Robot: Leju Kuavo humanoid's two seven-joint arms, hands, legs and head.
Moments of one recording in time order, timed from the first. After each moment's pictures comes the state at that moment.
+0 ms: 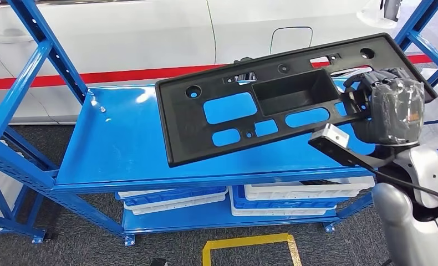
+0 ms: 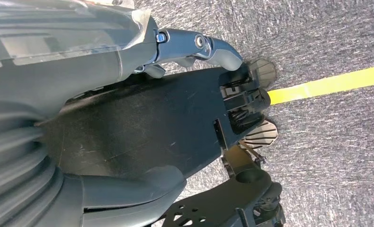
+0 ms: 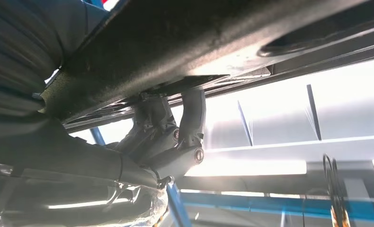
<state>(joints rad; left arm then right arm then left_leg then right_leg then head) -0.20 -0.06 -1.31 -0.13 1.04 0.44 -0.15 -0.26 -0.41 0.03 -1.66 0.92 -0.04 -0.07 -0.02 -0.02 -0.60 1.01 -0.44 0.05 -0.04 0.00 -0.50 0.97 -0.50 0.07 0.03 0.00</state>
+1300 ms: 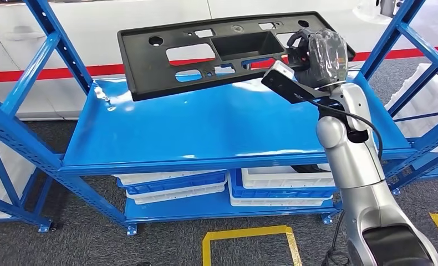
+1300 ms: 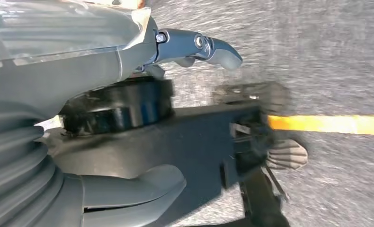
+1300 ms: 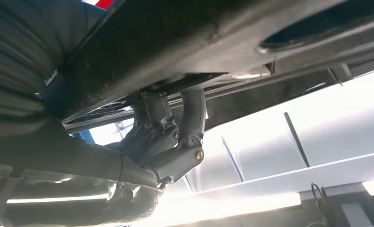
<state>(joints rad) -0.19 -0.02 -1.29 -0.13 1.18 0.49 -0.12 -0.72 -0.22 0.25 -1.06 0.85 -0.12 -0.13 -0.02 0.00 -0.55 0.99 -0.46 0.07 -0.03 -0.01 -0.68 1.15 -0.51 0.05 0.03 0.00</state>
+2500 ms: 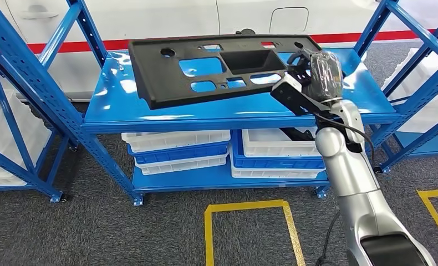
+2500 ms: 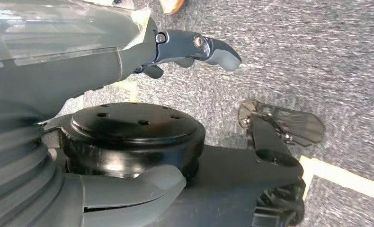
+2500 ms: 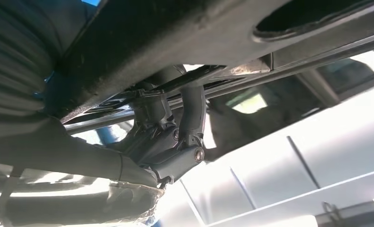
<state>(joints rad) -0.14 0.00 -1.19 -0.13 1.31 0.60 -0.19 -0.61 -0.23 0.20 -1.02 0.70 -0.17 -0.23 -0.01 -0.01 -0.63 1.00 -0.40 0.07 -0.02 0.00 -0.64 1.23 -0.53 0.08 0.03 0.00</state>
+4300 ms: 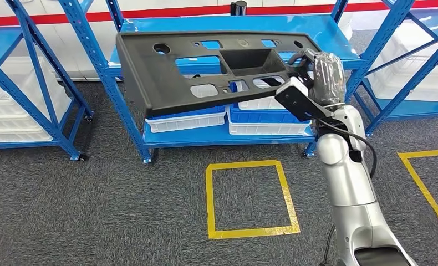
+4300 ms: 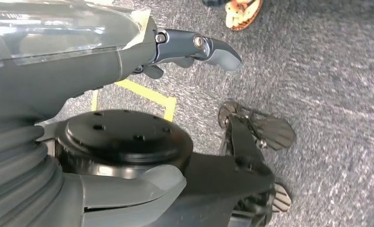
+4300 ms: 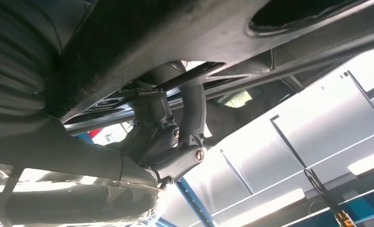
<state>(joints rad) -0.14 0.02 -1.18 -0.12 1.41 0.64 -0.25 -0.56 -0.16 0.11 -1.14 0.70 -0.10 -0.26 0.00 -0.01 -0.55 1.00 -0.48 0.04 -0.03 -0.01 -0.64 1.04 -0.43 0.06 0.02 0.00</state>
